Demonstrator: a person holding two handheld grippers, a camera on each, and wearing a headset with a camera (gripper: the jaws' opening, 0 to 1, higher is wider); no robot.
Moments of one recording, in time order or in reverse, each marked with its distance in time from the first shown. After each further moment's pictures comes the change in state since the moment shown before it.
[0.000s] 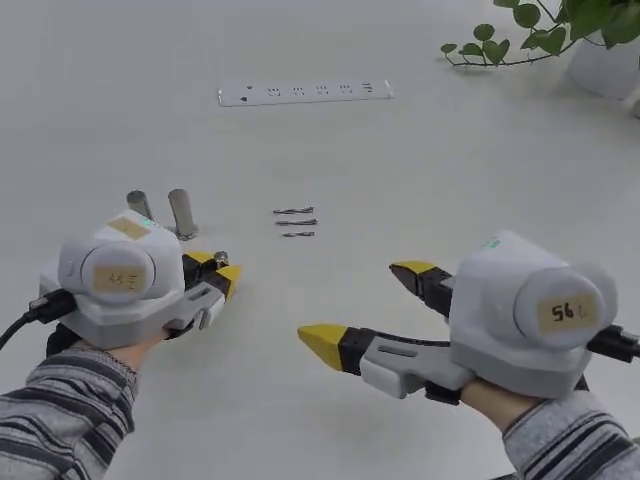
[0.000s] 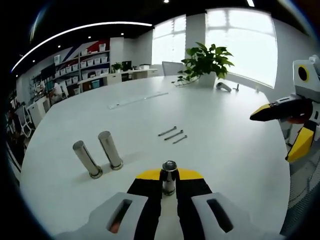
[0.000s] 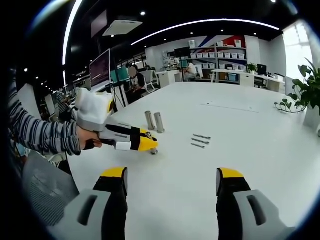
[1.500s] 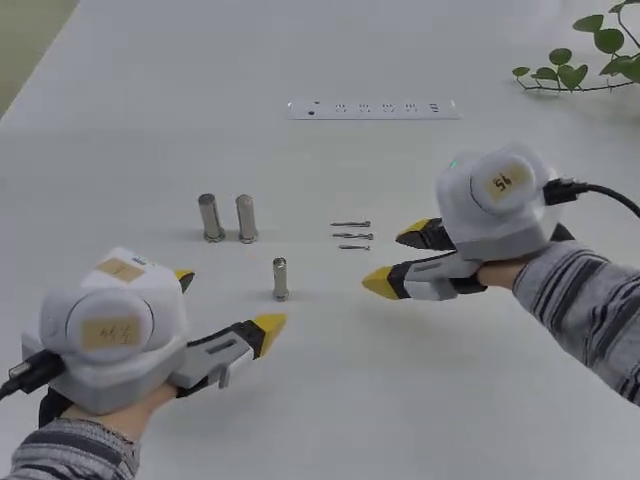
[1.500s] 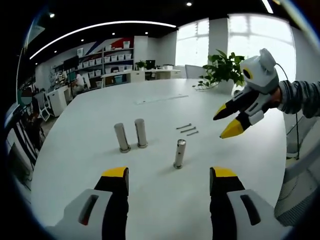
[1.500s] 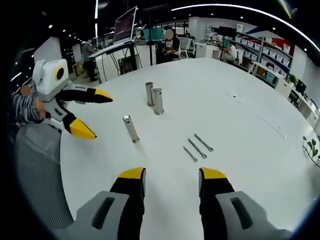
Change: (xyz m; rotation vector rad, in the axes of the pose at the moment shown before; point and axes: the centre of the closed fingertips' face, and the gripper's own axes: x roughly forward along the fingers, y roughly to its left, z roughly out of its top) left arm -0.074 0.010 -0.013 -0.115 -0.017 0.182; right arm 0.081 -0.041 0.008 -0.344 0.321 0.209
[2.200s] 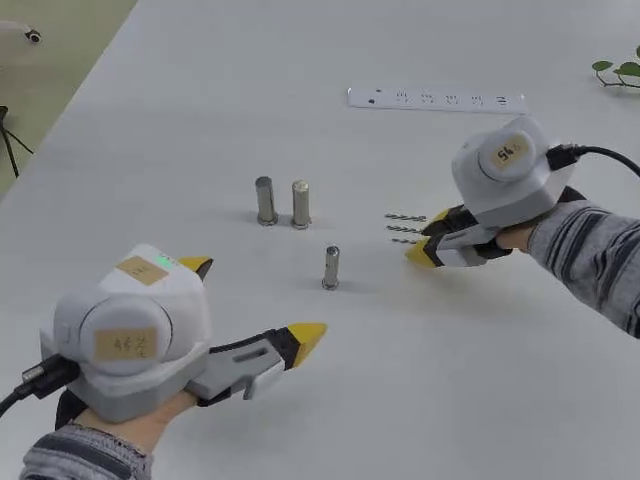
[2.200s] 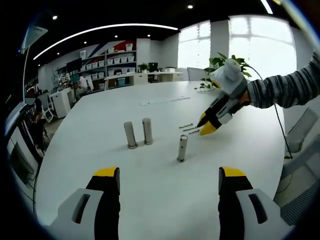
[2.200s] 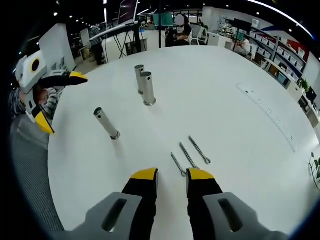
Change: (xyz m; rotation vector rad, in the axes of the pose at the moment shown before) left arm -0.025 0.004 -0.006 0.010 -0.015 0.023; right arm 0.049 -0.024 -0.002 -0.084 0.113 0.058
